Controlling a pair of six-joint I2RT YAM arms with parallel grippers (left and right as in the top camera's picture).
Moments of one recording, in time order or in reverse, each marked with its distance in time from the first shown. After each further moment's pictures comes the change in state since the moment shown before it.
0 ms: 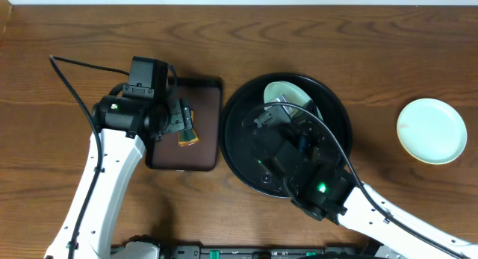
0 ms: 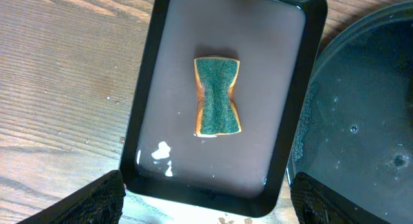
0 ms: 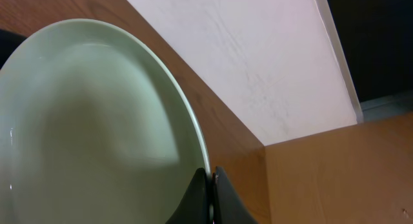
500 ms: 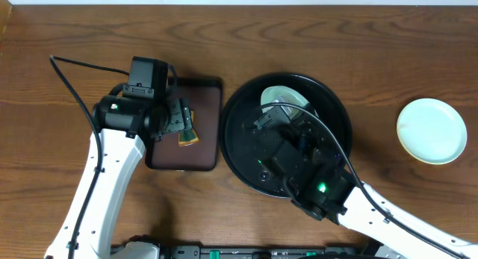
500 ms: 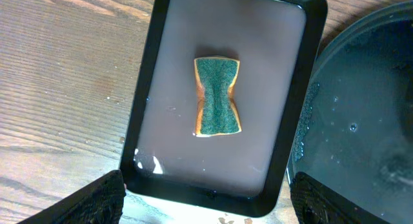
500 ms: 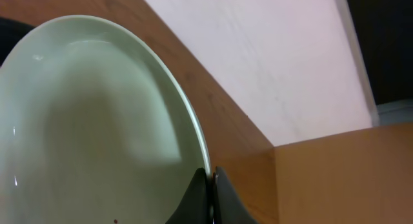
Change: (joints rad) left arm 0.000 0.000 0.000 0.000 0.000 0.000; right arm -0.002 0.000 0.000 -0.038 -0.039 0.026
